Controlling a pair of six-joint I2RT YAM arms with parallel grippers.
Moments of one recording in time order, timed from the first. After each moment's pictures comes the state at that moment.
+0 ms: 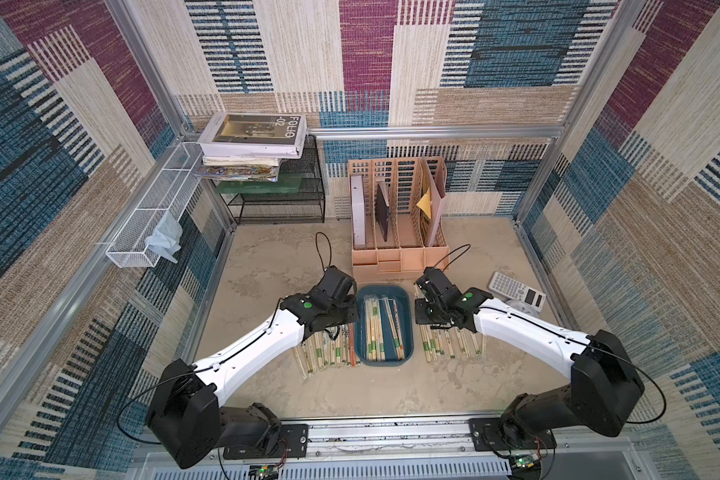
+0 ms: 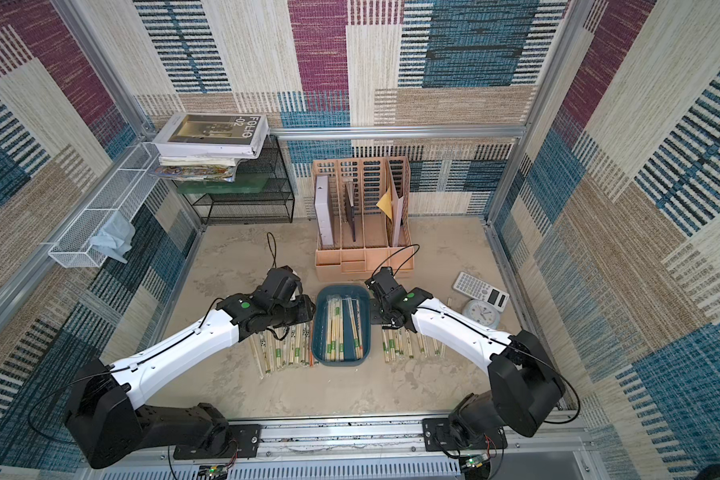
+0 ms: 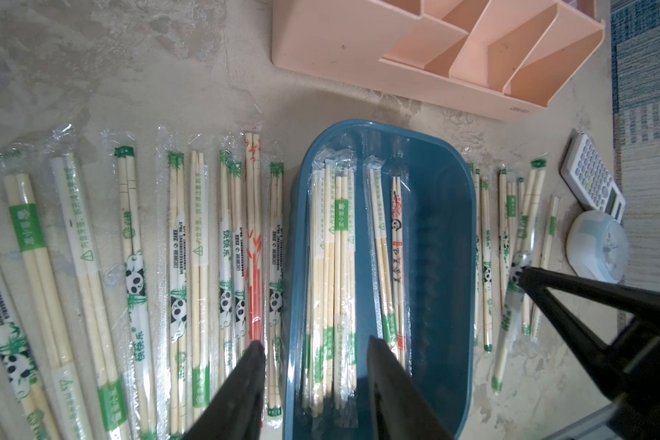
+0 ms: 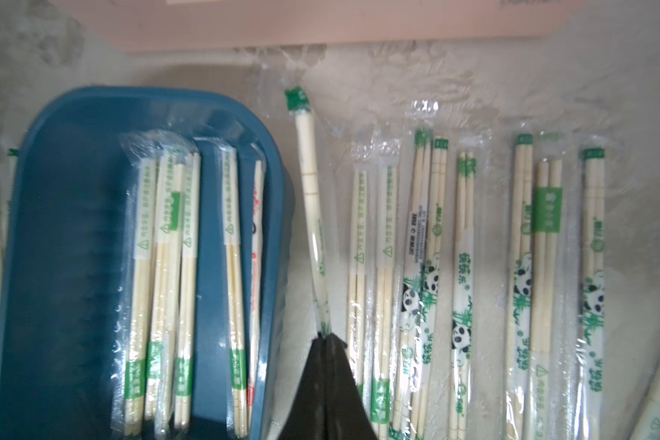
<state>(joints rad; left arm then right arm) -0.64 1.34 1.00 -0.58 -0.03 -0.76 0.70 1.47 0.96 -0.57 0.20 0.56</state>
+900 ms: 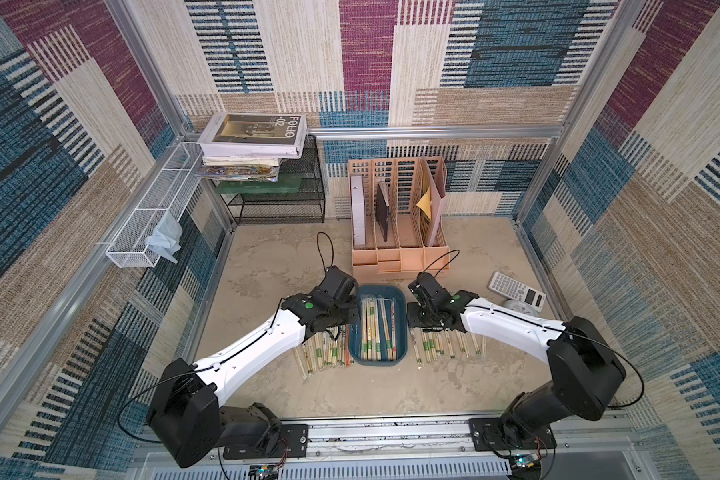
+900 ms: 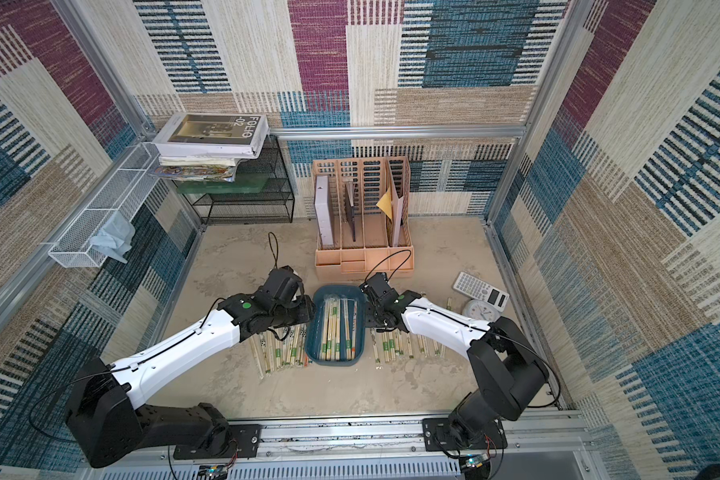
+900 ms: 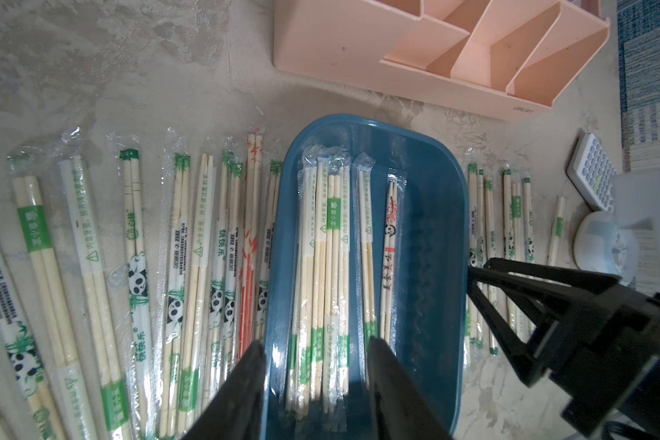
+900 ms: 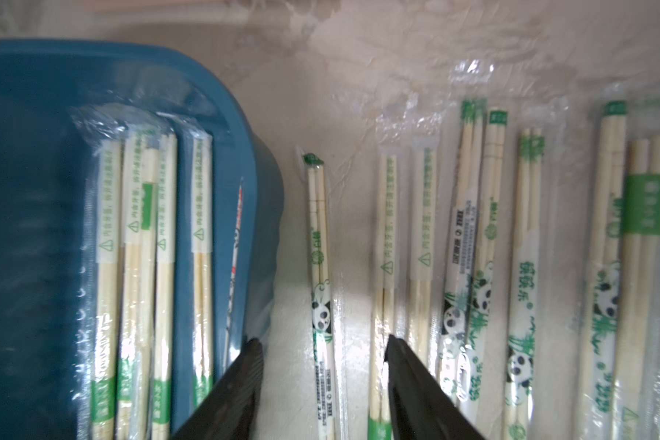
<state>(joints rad) -0.65 1.35 1.00 -0.59 -0.06 -0.76 0.72 1.51 0.97 -0.50 0.18 0.60</state>
